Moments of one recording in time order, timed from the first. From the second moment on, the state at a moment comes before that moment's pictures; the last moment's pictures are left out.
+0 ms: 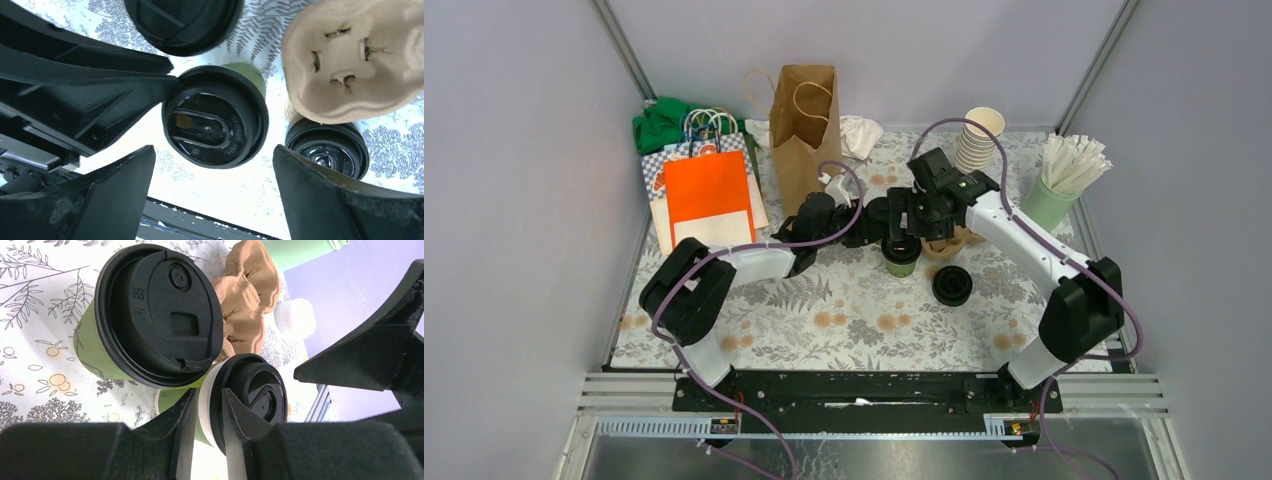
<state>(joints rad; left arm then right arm) -0.65 1.71 0.89 0.47 0.31 -0.78 0.55 1.61 1.42 -0.88 -0.04 0.46</state>
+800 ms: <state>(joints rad) -0.66 1.69 0.93 0.34 0.31 -0.77 0.29 1.36 1.01 -0.58 -0.23 0.63</state>
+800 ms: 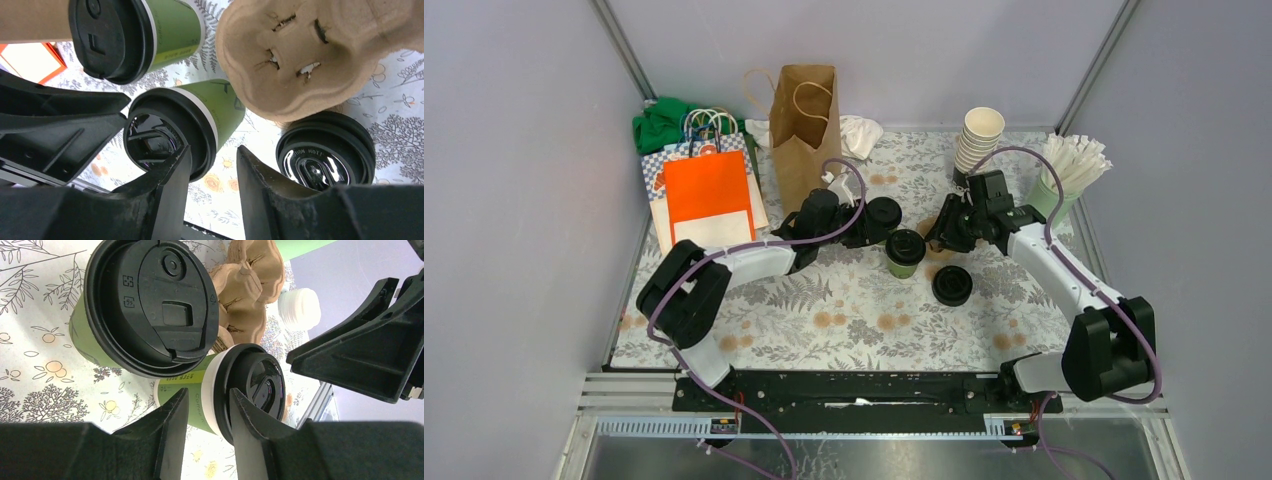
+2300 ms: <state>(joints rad) -0.64 1.58 0.93 0.29 0.33 -0.75 0.27 1.30 0.98 -0.56 -0.23 0.64</state>
